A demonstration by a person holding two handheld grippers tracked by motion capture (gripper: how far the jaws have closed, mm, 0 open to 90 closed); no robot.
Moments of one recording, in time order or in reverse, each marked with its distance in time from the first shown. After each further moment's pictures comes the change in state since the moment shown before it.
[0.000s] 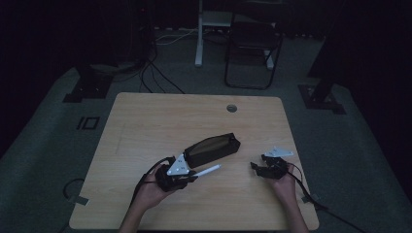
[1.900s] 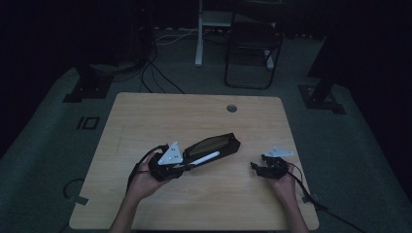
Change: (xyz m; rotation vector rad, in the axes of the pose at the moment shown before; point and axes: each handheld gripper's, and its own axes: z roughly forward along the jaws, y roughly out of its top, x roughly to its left) left arm 0.018 0.025 -0.035 -0.064 0.037 0.037; right arm 0.000 0.000 0.000 0.000 0.000 0.001
